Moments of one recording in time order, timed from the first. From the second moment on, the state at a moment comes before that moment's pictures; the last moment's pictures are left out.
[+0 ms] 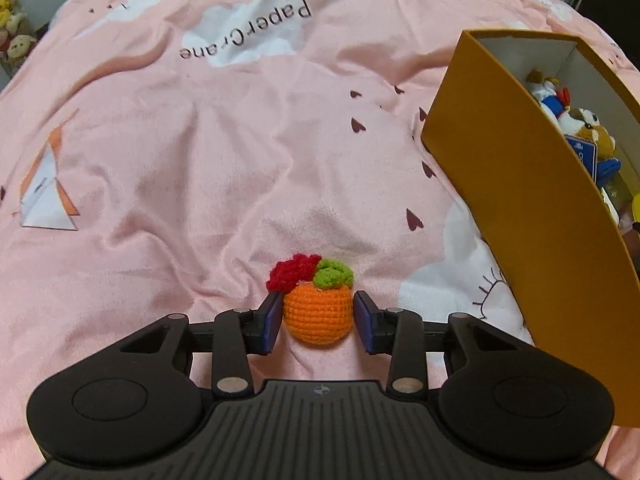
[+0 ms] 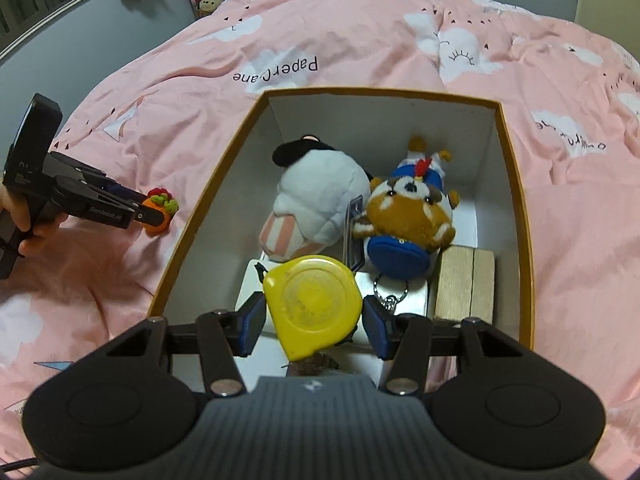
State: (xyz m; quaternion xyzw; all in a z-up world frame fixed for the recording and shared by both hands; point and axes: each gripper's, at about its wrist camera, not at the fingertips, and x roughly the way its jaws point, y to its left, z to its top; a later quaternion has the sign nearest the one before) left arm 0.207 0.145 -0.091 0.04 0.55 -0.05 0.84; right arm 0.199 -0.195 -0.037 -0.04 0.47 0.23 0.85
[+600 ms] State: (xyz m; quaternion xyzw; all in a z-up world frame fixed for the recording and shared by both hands) left arm 0.145 0.040 0.019 0.07 0.46 -0.24 0.85; right arm 0.185 -0.155 -0.050 -0.12 0.52 0.36 0.77
